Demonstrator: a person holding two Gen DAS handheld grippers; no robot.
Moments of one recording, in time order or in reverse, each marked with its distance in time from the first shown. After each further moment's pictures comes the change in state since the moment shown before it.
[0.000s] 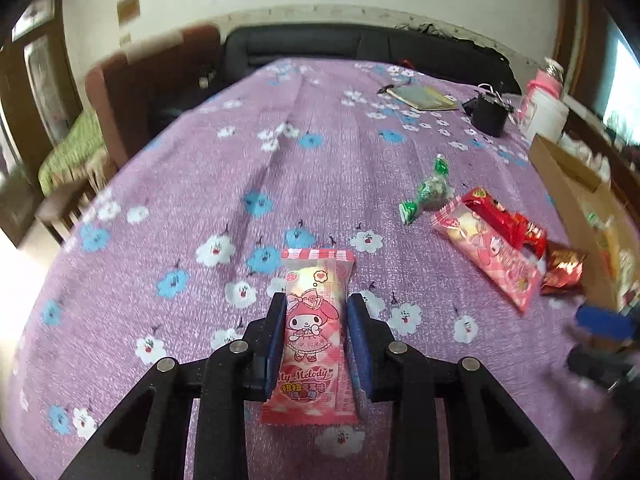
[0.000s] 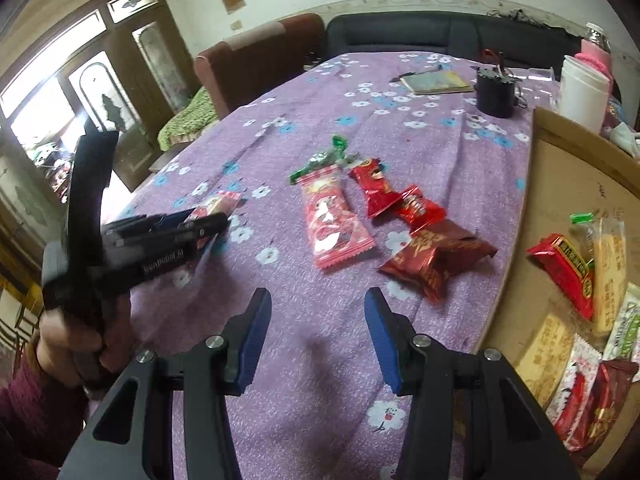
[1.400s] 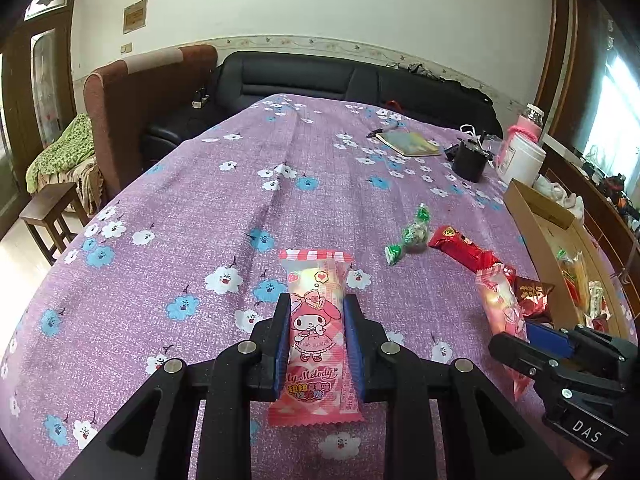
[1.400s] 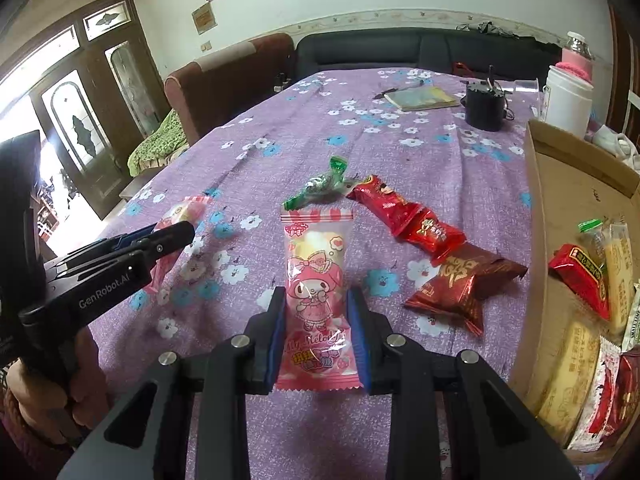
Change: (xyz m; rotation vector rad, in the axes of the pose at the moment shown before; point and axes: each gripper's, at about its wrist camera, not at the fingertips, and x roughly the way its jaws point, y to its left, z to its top) left arm -0.019 0.022 0.007 -0.076 -0.116 -0.111; right arm 0.031 0.027 0.008 0.051 -0.086 -0.115
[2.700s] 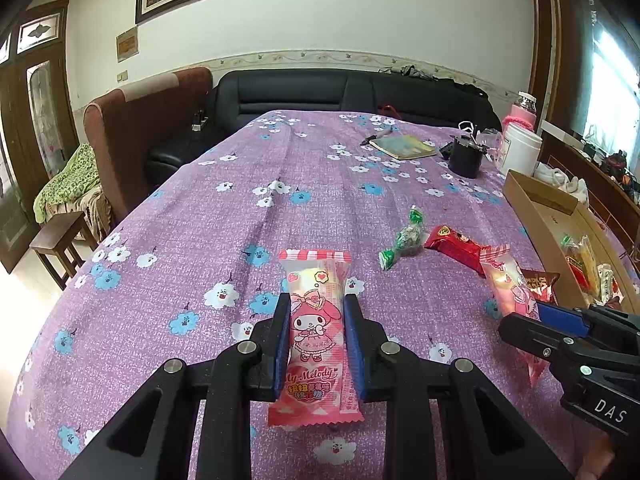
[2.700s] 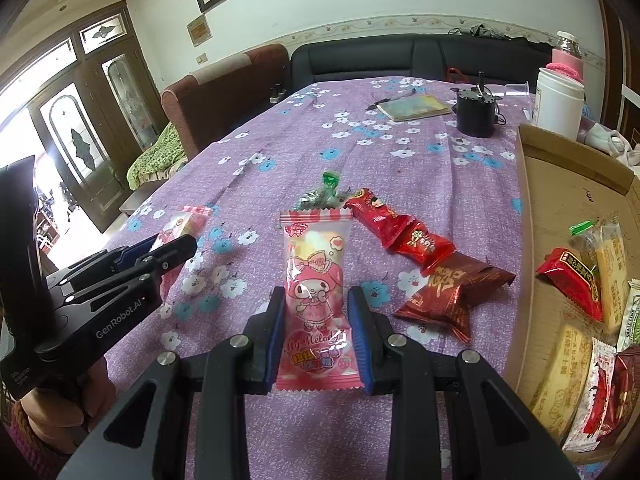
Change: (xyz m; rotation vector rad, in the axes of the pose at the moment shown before) left arm -0.003 -0.019 -0.002 0.080 -0.054 0.047; right arm -0.008 -0.005 0.004 0.030 -0.038 -0.008
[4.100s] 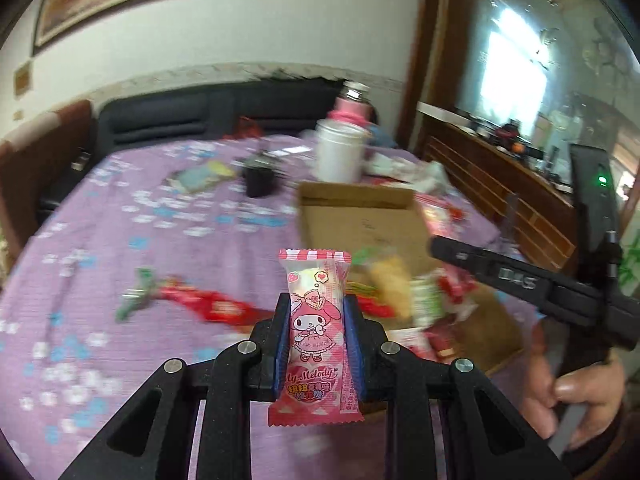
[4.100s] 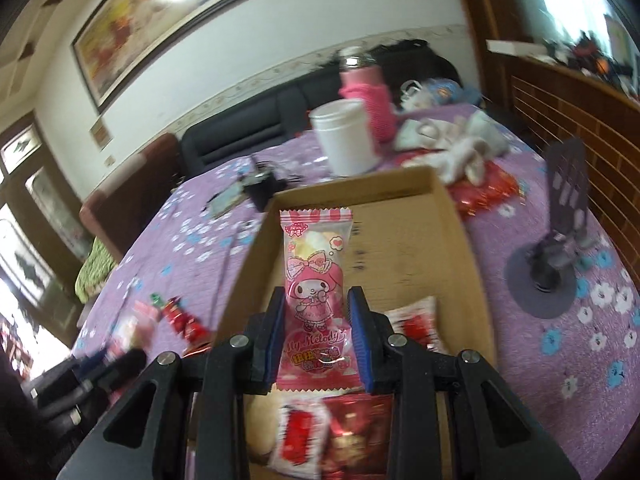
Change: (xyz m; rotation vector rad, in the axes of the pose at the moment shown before) left arm -0.036 -0.206 0.034 0.173 0.024 -0.396; right arm -0.118 -0.198 0.007 0.364 -0.190 -0.212
